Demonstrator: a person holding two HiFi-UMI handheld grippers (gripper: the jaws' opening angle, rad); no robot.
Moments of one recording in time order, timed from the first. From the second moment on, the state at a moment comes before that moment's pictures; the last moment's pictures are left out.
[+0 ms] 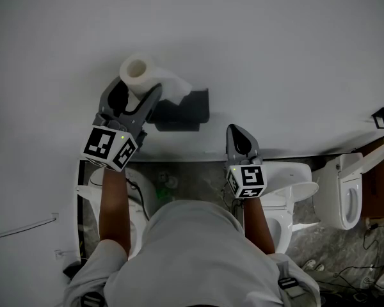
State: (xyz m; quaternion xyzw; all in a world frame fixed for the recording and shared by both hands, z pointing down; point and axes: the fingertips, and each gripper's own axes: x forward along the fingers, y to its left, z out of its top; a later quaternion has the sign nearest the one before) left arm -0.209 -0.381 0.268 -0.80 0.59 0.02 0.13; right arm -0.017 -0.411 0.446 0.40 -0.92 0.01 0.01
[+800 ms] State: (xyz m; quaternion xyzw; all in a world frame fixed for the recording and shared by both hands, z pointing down) left arm -0.213 -0.390 0.231 -0.79 0.60 0.02 0.15; right arm -0.014 -0.413 0.453 0.40 -0.92 0.01 0.01
